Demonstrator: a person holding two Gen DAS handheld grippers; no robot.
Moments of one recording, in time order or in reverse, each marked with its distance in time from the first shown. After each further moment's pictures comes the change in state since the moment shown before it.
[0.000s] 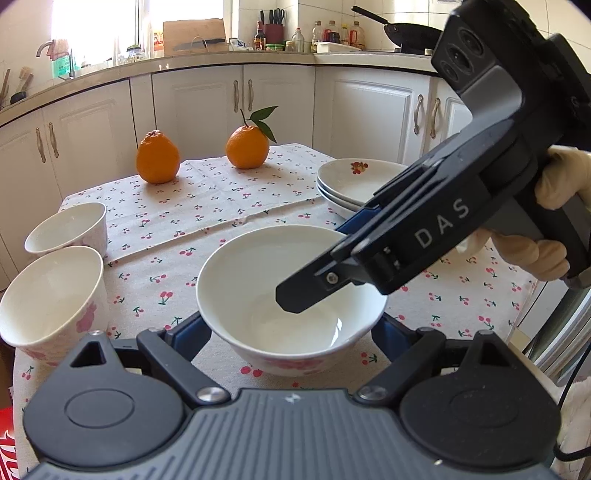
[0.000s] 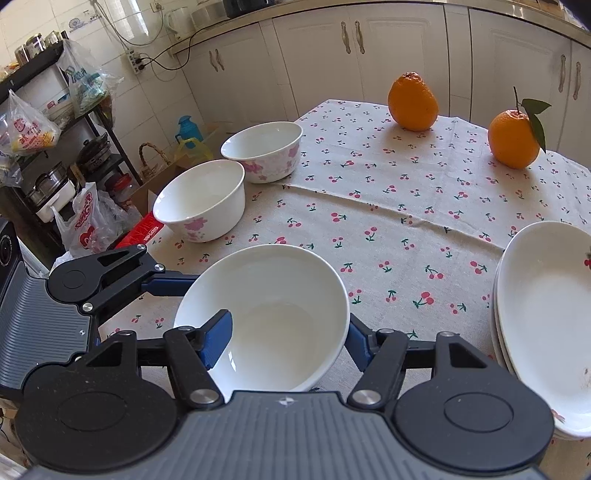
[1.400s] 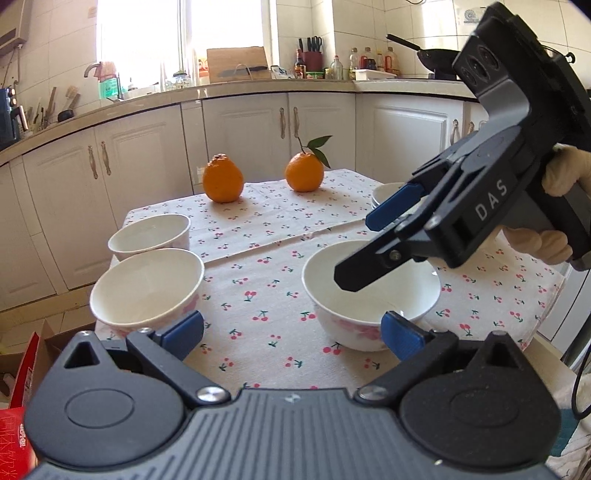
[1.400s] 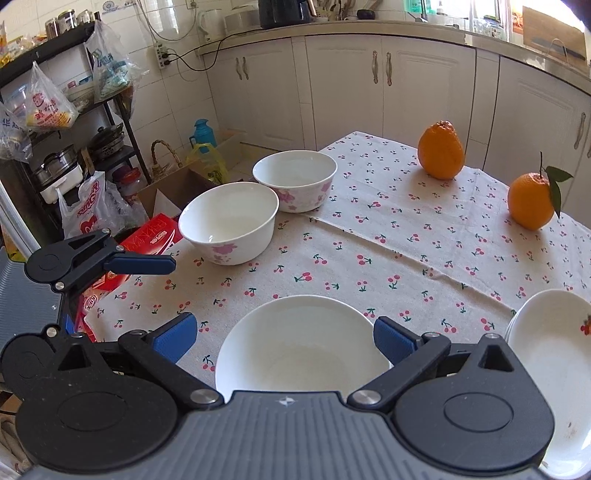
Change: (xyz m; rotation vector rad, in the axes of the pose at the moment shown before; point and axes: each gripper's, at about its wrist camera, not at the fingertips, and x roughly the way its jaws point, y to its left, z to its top) left arm -0.056 0.032 -0.021 -0.020 -0.098 0.153; right arm 0.000 0.039 0.019 -0.148 -0.053 -0.032
